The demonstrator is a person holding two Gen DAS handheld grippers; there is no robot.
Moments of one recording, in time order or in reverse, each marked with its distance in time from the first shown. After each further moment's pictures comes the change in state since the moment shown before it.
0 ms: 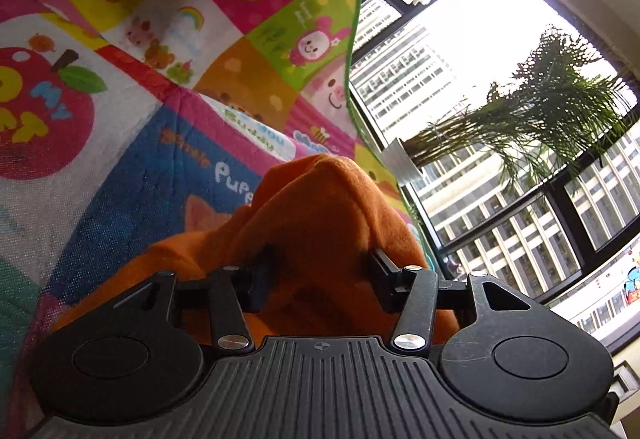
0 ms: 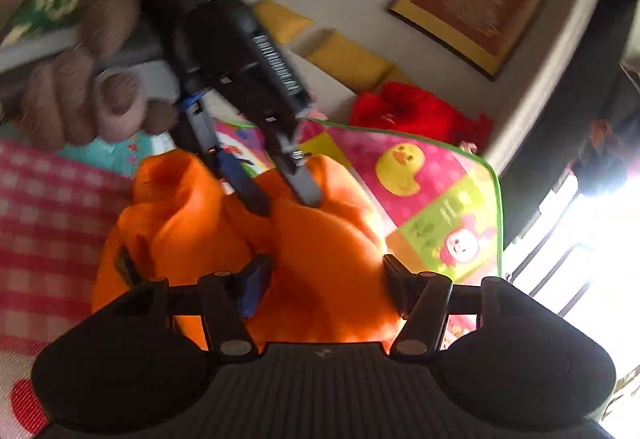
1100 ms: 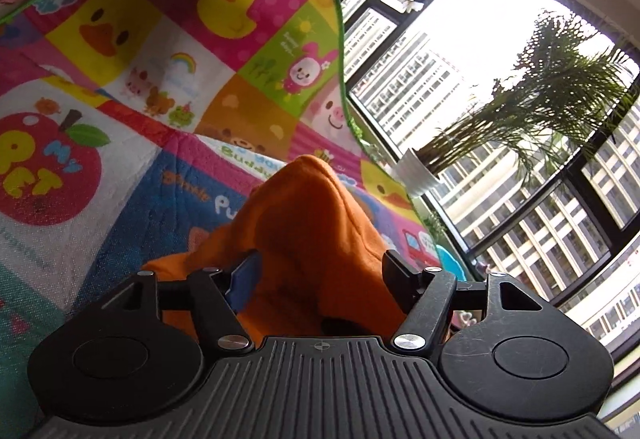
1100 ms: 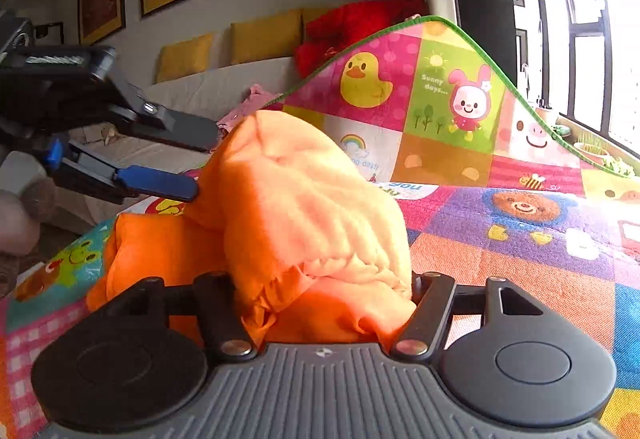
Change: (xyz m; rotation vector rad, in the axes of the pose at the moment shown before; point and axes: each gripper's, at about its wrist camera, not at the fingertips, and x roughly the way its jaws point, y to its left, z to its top) left arm -0.012 -0.032 -0.005 0.105 -0.056 0.008; right arm 0.044 -0.071 -0.049 0.800 0.075 0.101
